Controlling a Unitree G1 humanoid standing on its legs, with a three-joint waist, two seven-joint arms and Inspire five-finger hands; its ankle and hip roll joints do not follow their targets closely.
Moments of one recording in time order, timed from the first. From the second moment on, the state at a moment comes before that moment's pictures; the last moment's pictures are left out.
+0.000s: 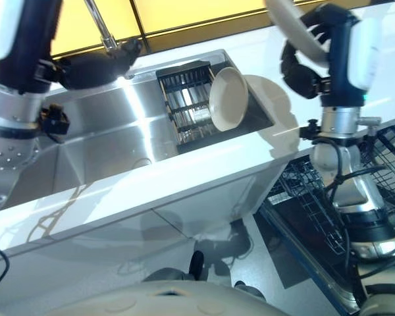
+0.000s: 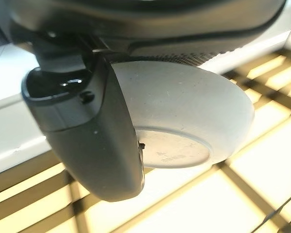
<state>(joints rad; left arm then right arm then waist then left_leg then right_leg) -0.29 1.01 -0.03 -0.31 0.16 -0.28 0.27 -0.29 -0.79 -0.03 -0.08 -0.34 -0.15 -0.66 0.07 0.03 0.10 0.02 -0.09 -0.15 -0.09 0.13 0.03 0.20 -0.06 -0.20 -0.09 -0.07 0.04</state>
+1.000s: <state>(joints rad) 0.01 0.81 0.02 0.05 0.16 -0.13 0.23 0.13 -0.59 -0.28 0.13 -0.04 -0.09 -0.44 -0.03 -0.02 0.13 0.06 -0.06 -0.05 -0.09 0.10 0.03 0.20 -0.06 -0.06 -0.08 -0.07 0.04</state>
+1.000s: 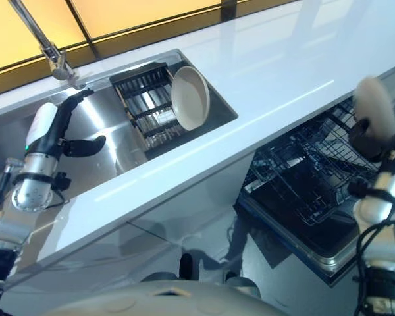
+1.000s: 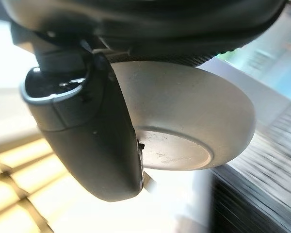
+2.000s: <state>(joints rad) -0.01 0.80 0.00 0.05 0.20 -0.13 0.25 0.01 -0.58 0.01 0.32 -0.01 0.15 -0.15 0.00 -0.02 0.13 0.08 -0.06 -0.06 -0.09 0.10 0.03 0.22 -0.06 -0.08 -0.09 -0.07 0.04</state>
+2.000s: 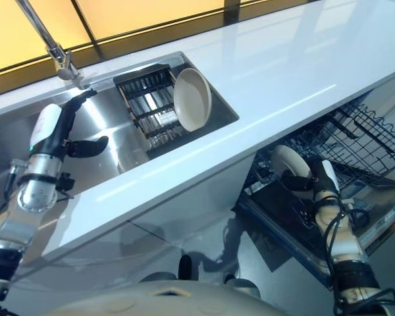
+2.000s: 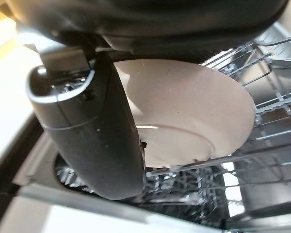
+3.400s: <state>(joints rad) -0.01 0.71 -0.01 0.15 0.18 -0.08 0.20 0.04 -0.56 -0.07 0.06 0.28 0.23 0.03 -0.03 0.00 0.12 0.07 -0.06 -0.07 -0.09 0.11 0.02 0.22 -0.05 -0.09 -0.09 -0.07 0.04</state>
